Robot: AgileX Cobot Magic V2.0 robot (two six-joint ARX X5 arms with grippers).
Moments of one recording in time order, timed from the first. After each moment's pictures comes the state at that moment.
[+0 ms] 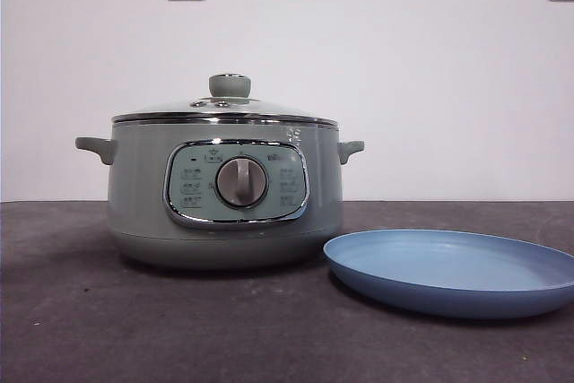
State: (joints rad) left arm -0.30 1.28 1.32 -0.57 0.41 0.12; right arm 0.10 0.82 1.08 -1.06 -0.60 -0.03
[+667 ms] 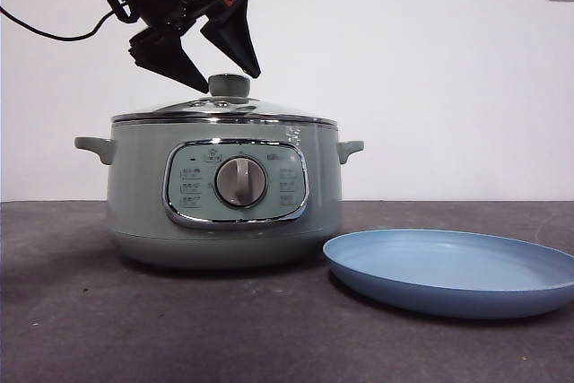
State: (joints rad) left arm -0.38 1.71 1.51 -0.52 0.29 0.19; right arm 0.10 0.83 1.08 -1.05 -0.60 -0.03
